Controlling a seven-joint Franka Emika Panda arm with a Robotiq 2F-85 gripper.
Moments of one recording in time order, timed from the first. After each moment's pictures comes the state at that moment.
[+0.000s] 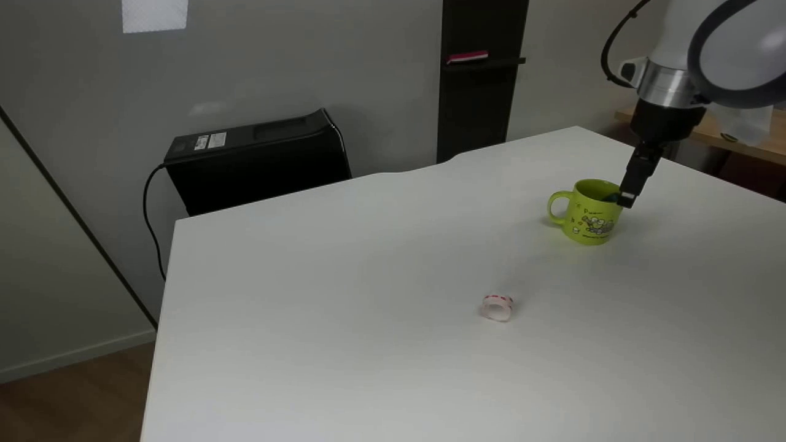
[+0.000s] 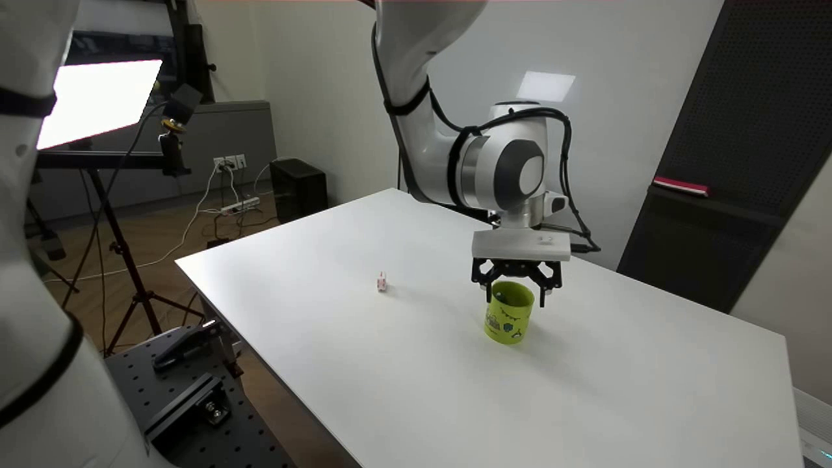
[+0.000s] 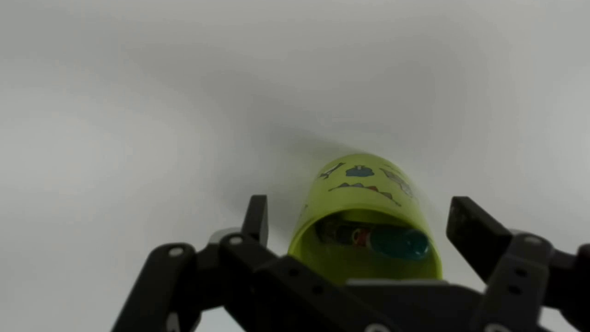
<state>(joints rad) -0.07 0.47 -0.10 -2.16 -0.26 2.74 -0.36</state>
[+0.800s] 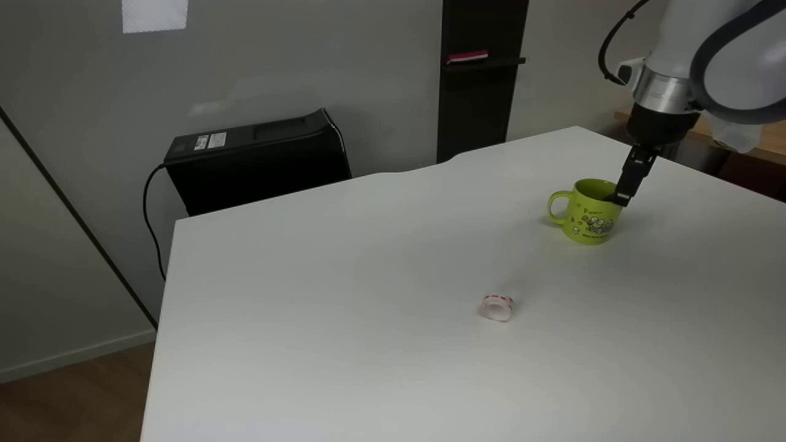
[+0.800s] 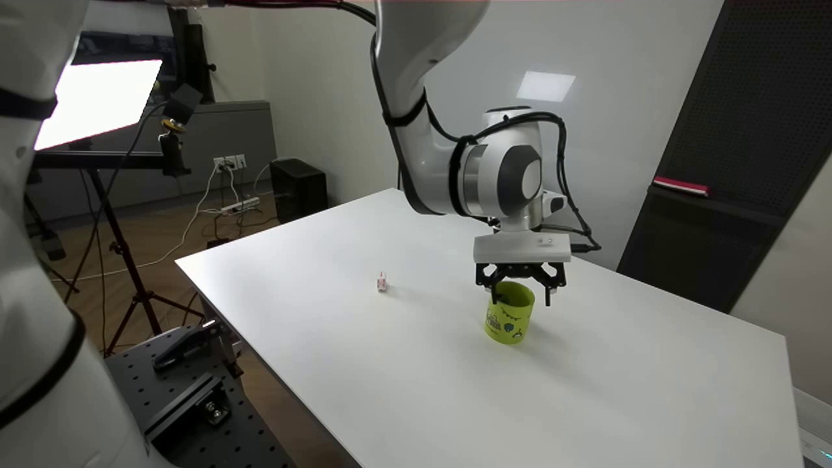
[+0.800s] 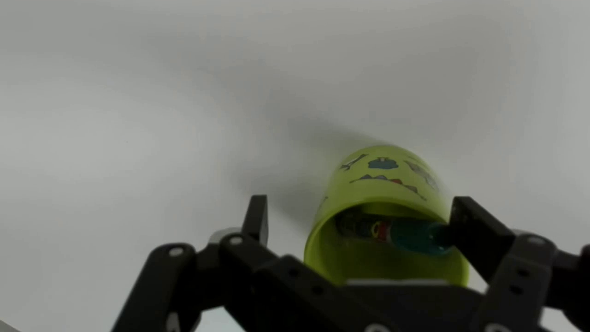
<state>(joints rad) -0.02 0.50 -0.16 -2.16 -0.34 2.81 -0.29</state>
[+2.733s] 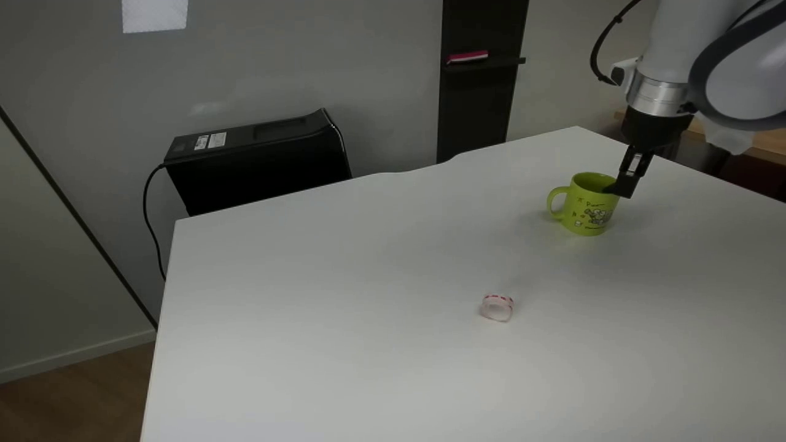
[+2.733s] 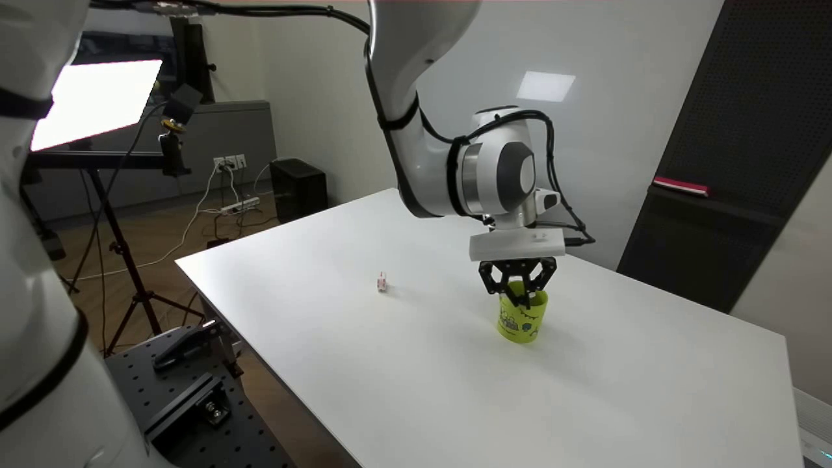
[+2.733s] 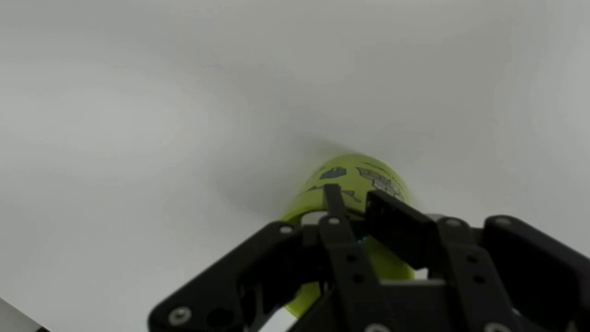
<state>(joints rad) 0.05 0.51 -0.21 -2.15 -0.41 2.81 -0.21</state>
